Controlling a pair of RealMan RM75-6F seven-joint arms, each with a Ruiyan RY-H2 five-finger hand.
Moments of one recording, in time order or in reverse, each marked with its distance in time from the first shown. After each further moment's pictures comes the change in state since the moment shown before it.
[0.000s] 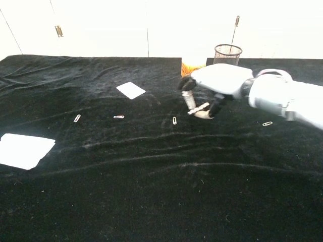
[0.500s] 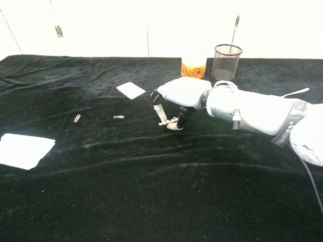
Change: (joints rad) left arm 0.035 0.004 0.002 0.026 0.015 0.050 -0.065; right arm 0.122 -0.165 0.030 0.155 0.064 -0.107 -0.047
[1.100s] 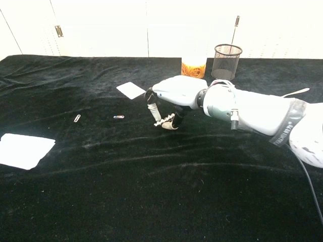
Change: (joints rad) left arm 0.002 0.002 -0.007 0.007 -0.008 -0.009 -0.017; right arm 0.004 0.022 -0.026 -0.053 -0.035 0.052 0.031
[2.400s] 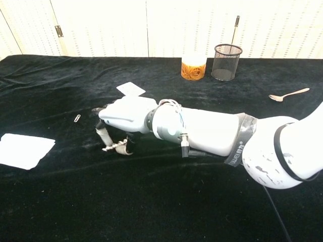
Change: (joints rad) left arm 0.043 0.007 -0.013 0.032 0.002 0.053 -0.088; right arm 0.130 -0.129 0.027 -0.032 0.054 -0.087 -0.158
